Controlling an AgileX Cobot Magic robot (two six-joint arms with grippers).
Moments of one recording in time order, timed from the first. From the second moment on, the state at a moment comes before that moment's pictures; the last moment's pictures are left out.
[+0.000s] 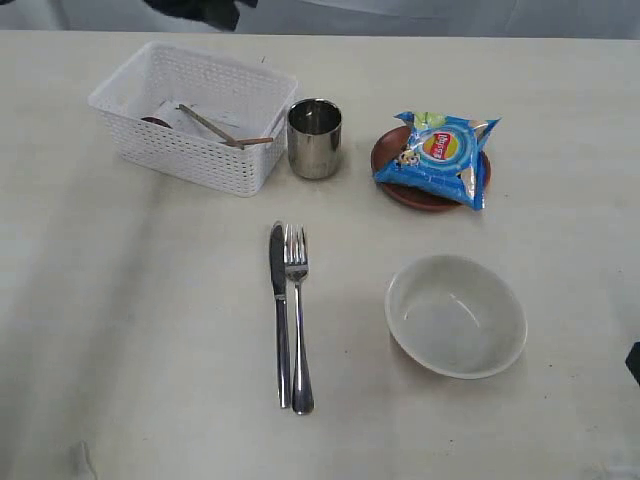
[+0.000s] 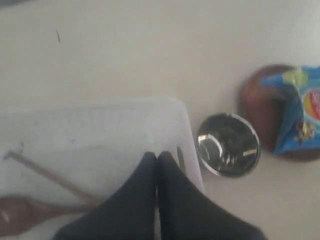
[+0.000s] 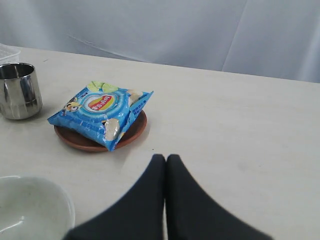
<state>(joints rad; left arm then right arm) -0.32 1.86 -1.53 -0.48 0.72 0.44 0.09 0.00 0.00 0.01 0.33 -0.08</state>
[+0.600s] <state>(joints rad) -0.32 2.02 -1.52 -0.11 0.92 0.36 0.09 0.00 0.00 0.01 0.33 -0.08</state>
